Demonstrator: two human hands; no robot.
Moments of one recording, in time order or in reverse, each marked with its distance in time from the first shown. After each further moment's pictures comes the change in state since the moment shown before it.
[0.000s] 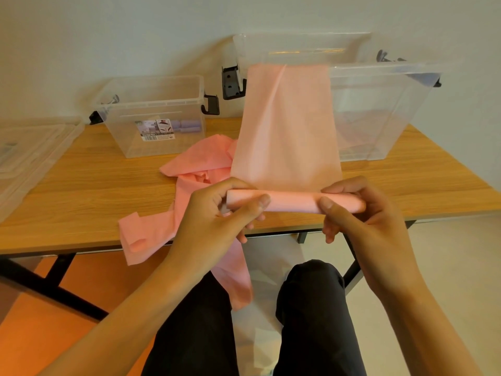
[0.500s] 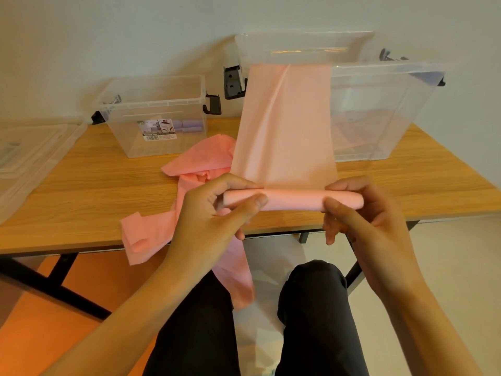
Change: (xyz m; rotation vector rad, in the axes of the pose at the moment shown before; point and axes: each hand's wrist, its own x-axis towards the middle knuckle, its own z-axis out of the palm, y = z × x) left_hand 0.000 0.000 -0.003 0.021 0.058 0.074; right_hand 0.002 0.005 0.000 0.070 -0.006 0.004
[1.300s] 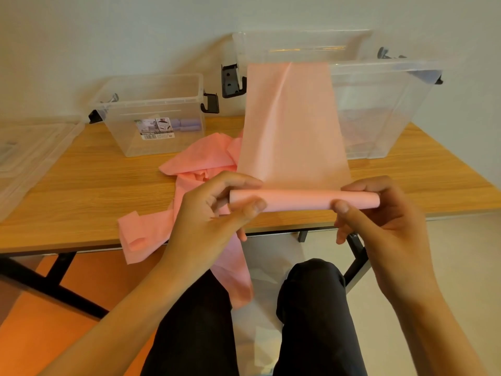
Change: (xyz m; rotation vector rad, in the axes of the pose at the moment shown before) left_hand -0.002 -0.001 0.000 -0.040 -0.044 0.019; right_hand -0.009 -0.009 -0.009 -0.065 0.051 -0.123
